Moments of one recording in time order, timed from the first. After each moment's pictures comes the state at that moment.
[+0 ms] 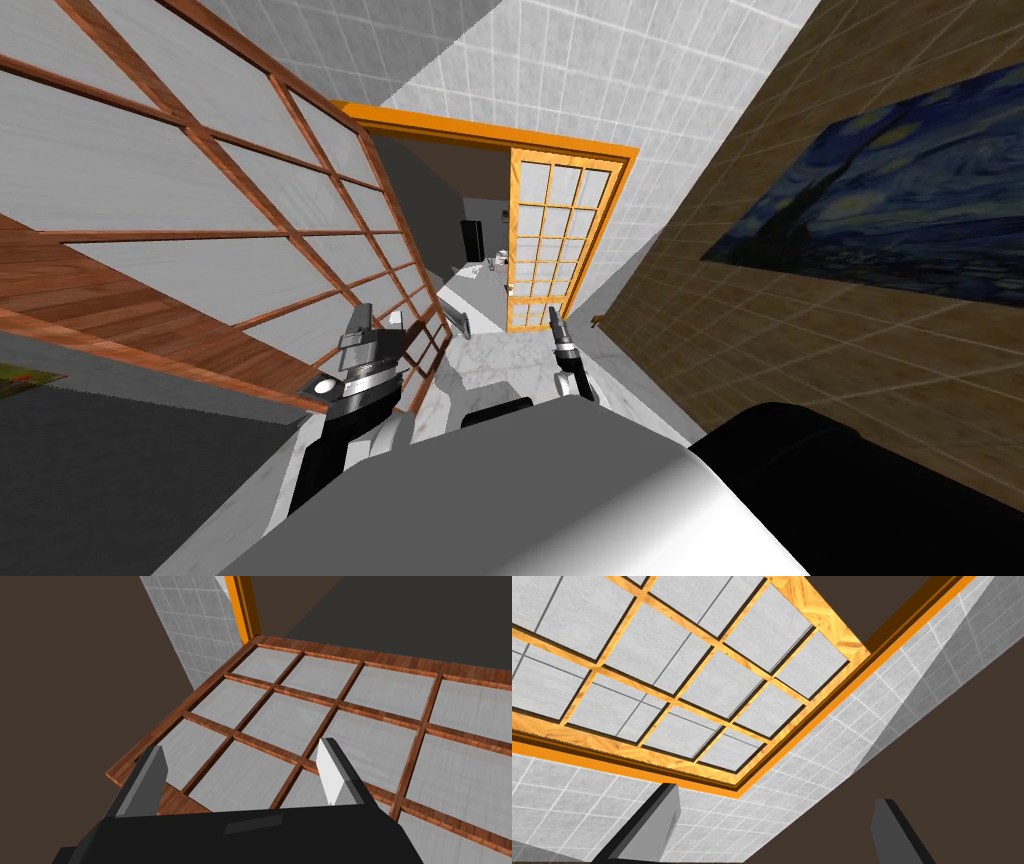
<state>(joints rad) 0.38 -0.08 -0.03 -1.80 -0.03 -0.68 0.61</state>
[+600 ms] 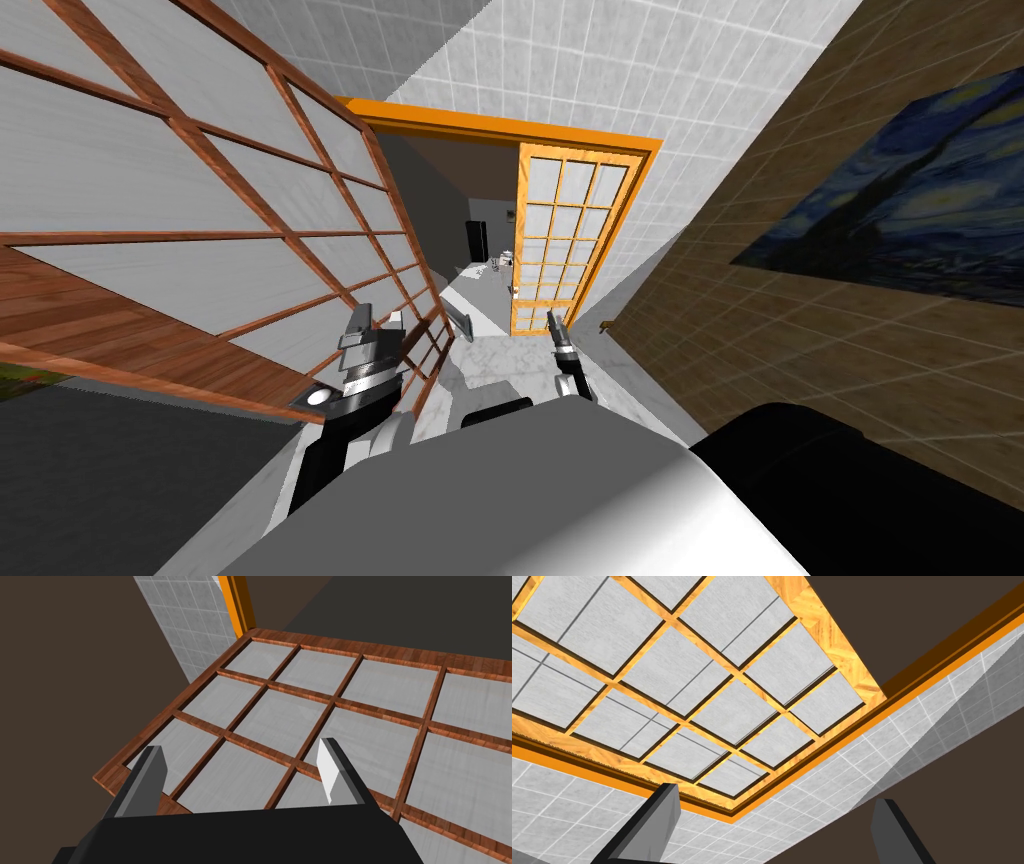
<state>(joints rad) 0.36 -0.09 -0.05 -1.69 -0.05 -0.69 0.75</state>
